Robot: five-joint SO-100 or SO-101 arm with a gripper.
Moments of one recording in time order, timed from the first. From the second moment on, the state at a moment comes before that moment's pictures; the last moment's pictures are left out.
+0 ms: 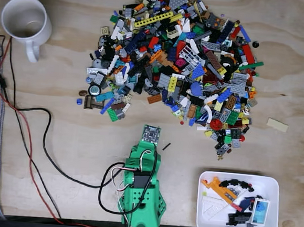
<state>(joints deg) -3.9 193.1 181.0 73.9 -73.6</state>
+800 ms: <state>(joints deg) -3.9 193.1 181.0 74.2 -75.1</state>
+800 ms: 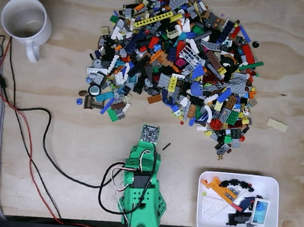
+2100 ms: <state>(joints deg) -20.4 107.0 127.7 54.1 -51.6</state>
